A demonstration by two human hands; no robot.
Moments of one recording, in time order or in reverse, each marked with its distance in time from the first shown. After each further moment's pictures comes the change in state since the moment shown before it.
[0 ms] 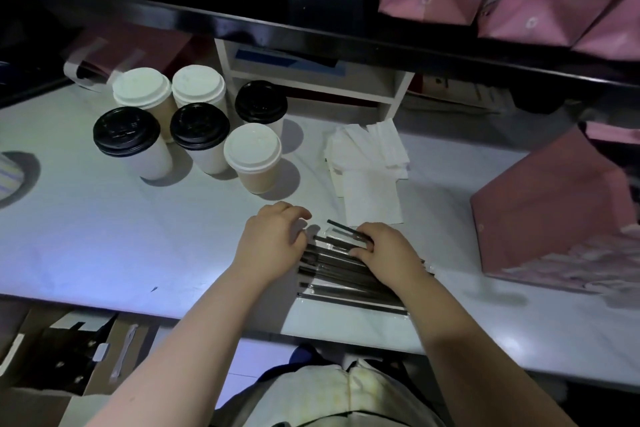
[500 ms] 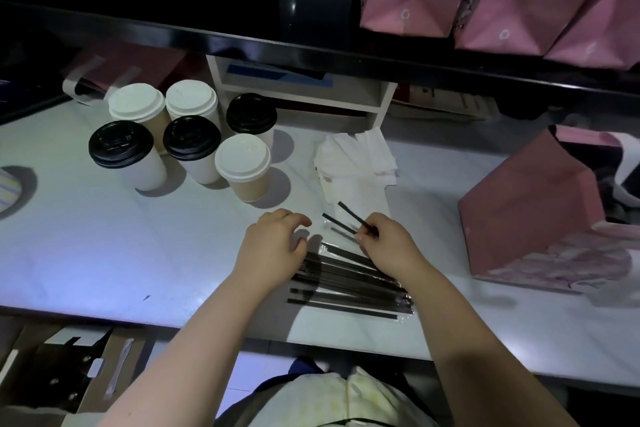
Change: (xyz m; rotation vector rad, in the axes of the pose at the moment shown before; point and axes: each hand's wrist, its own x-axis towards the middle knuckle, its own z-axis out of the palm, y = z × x) left_hand -0.002 0.018 0.005 0.017 0.028 0.021; right_hand 0.002 0.005 -0.023 0.325 0.064 0.144
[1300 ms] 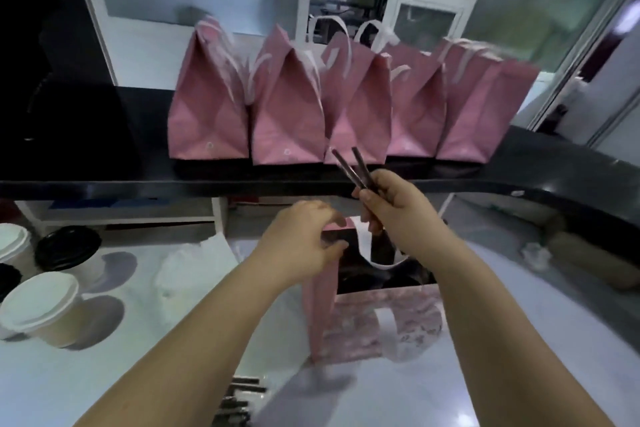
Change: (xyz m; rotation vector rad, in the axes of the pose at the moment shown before) left_hand 0.103 0.322 0.009 0.013 0.014 0.619; right_hand -0.073 -0.002 -0.331 0.252 0.361 -0.413
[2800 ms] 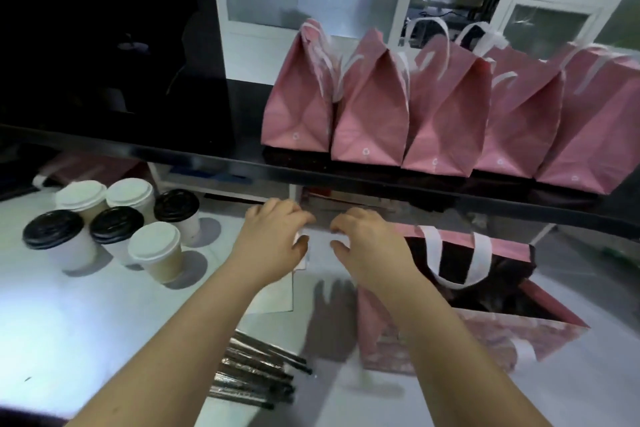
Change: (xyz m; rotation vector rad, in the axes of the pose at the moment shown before) left_hand -0.080 -0.075 -0.029 0.376 0.097 -0.361; right_hand 0.006 0.000 0.115 -0.726 -0.226 -0.326
